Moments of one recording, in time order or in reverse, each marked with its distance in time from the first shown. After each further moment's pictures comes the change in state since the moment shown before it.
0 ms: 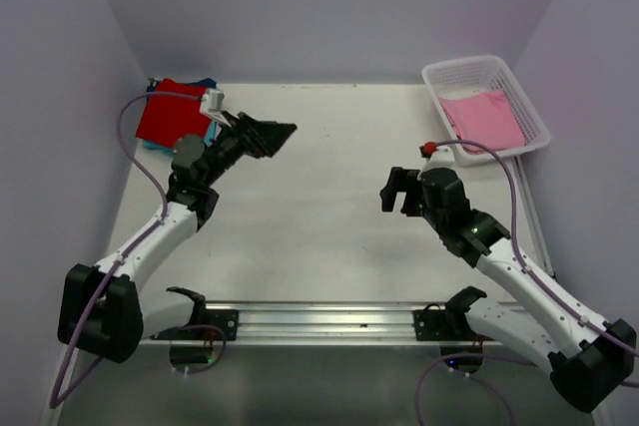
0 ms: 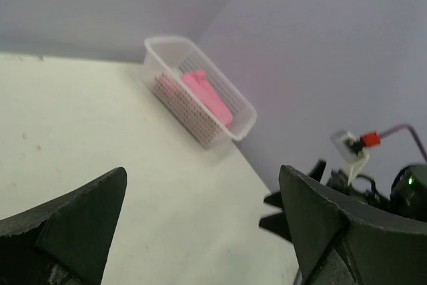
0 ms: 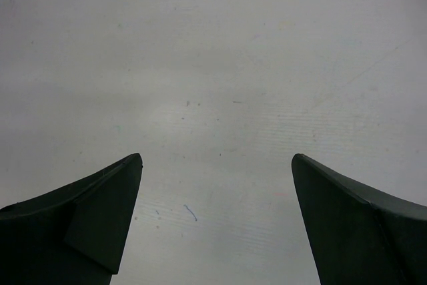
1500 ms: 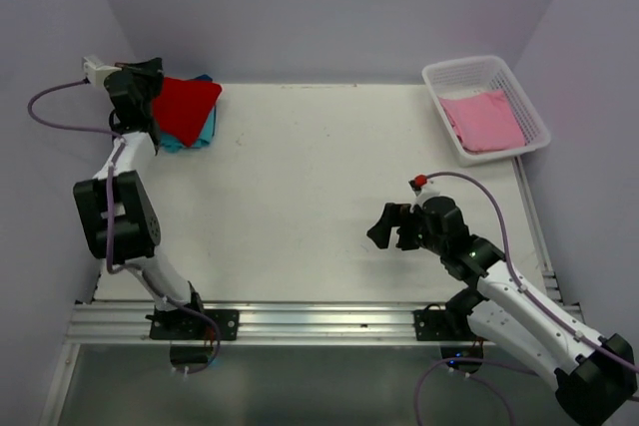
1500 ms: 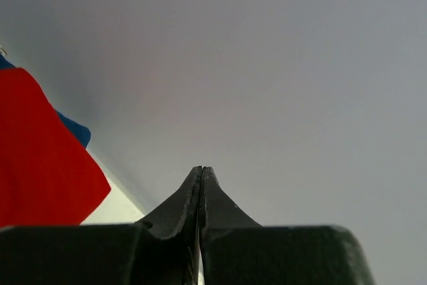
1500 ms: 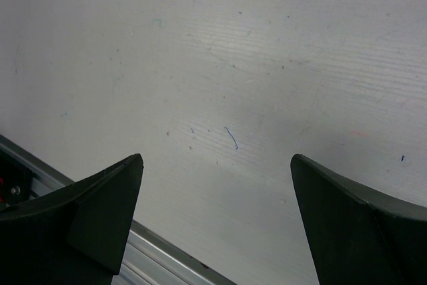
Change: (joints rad) left arm 0.504 0.445 0.448 -0.216 -0.478 -0.272; right arm 0.001 -0.100 -0.237 0.058 -0.326 0.084
